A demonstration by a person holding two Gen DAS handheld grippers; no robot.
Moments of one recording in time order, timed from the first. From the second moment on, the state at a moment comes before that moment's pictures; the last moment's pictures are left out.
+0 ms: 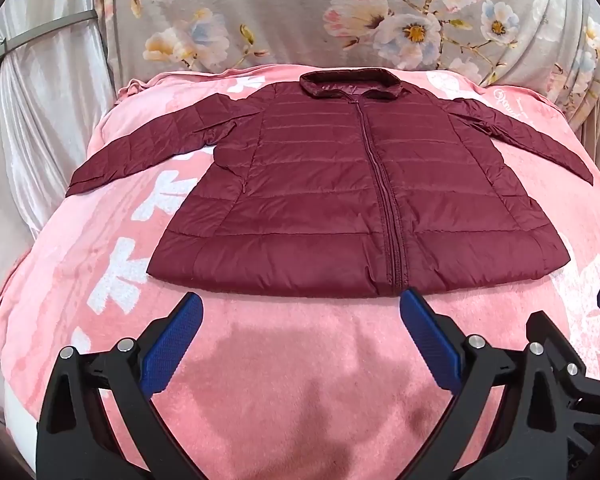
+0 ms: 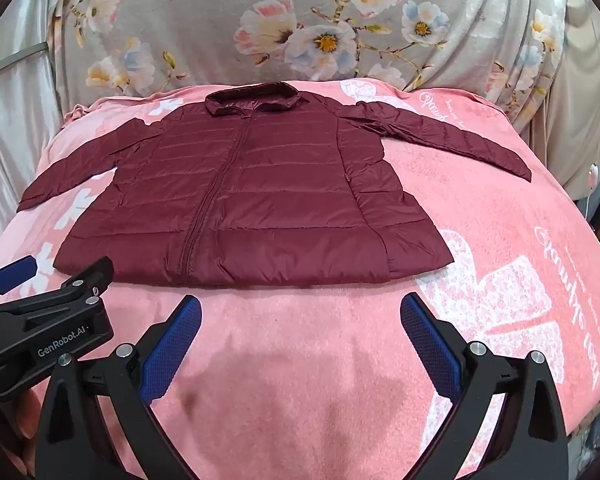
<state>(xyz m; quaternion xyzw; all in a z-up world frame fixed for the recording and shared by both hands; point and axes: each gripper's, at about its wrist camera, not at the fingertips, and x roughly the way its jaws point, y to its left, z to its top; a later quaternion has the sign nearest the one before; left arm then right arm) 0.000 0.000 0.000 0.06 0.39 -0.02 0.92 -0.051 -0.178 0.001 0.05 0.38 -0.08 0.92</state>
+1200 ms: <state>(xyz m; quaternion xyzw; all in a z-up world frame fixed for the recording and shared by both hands) 0.000 0.007 0.000 0.06 0.39 -0.02 0.92 -0.050 -0.176 0.000 0.05 0.38 -0.08 0.92</state>
